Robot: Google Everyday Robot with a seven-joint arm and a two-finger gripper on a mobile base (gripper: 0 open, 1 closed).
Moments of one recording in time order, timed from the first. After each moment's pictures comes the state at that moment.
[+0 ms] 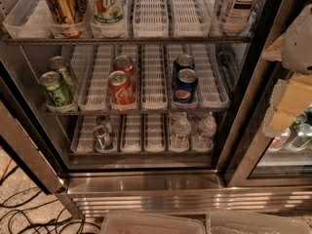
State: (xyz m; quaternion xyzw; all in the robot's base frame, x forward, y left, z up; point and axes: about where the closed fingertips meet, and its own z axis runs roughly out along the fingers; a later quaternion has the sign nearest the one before) arm 0.438 -0.217 0.976 -0.60 0.78 -0.03 0.16
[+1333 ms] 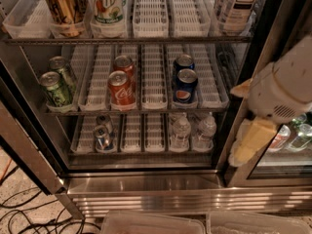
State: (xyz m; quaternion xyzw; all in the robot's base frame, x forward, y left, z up) arm 0.439 -0.178 0.890 -0.61 0.76 0.04 0.20
